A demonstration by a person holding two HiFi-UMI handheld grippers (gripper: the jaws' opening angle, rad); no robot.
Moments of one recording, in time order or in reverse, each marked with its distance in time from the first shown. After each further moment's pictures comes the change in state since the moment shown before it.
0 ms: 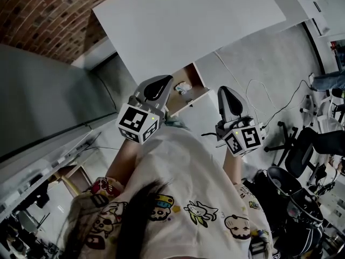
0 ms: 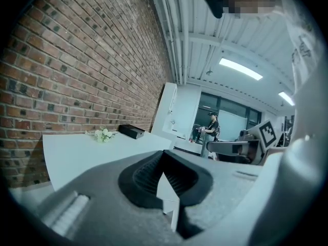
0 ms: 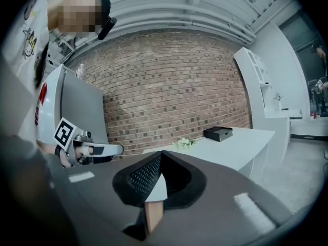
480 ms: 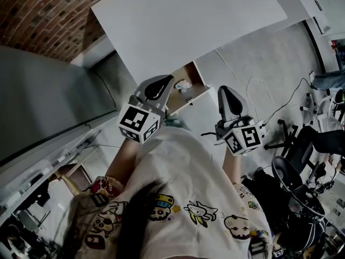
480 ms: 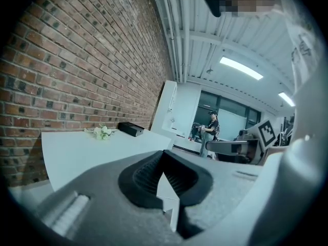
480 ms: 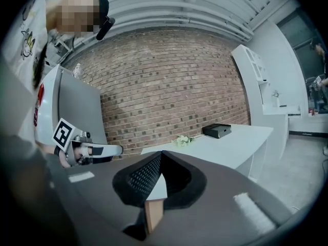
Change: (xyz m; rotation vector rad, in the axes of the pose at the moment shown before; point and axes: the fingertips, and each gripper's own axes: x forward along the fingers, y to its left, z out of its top) left arm 0.005 0.001 -0.006 -0.009 0.021 -0.009; right arm 0.004 -0.005 -0.006 0.023 0.019 -0.012
